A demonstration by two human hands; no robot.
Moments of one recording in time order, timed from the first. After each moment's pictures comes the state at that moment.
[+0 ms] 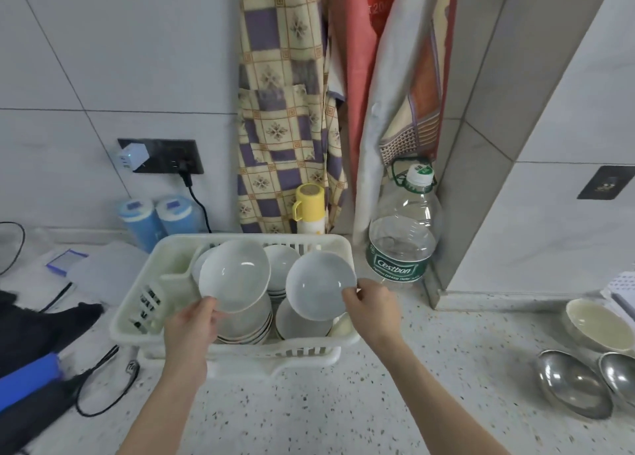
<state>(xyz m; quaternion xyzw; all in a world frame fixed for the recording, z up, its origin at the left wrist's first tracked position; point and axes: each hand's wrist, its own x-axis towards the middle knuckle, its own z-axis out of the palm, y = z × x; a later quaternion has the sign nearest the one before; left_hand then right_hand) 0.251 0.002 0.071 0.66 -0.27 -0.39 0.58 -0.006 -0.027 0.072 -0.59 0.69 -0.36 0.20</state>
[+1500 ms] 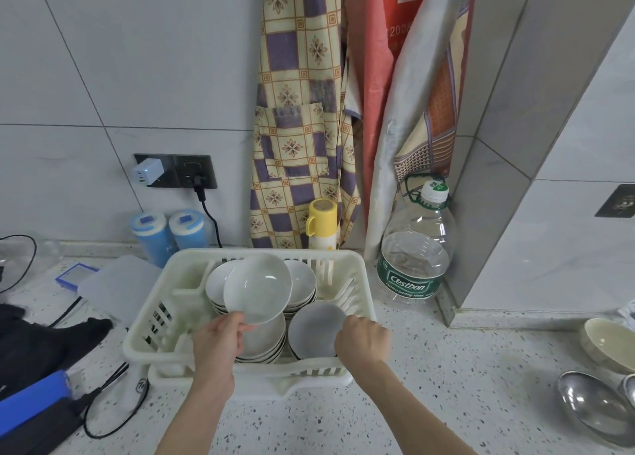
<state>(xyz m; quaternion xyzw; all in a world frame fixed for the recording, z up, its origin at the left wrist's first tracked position) 0.250 -0.016 0.053 0.64 -0.26 -0.43 0.58 0.041 -0.042 0.032 -0.65 0.76 0.01 0.05</state>
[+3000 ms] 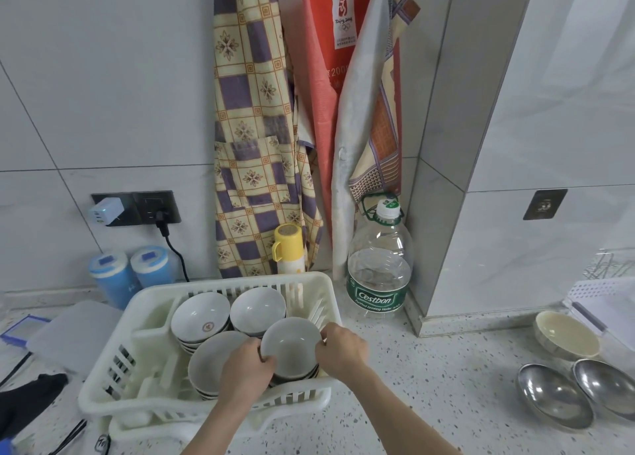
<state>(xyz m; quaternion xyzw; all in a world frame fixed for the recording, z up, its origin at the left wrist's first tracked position) 0.191 -0.033 0.050 0.72 -0.62 -0.25 0.20 0.015 -0.047 0.047 -0.63 0.74 -0.12 0.21</state>
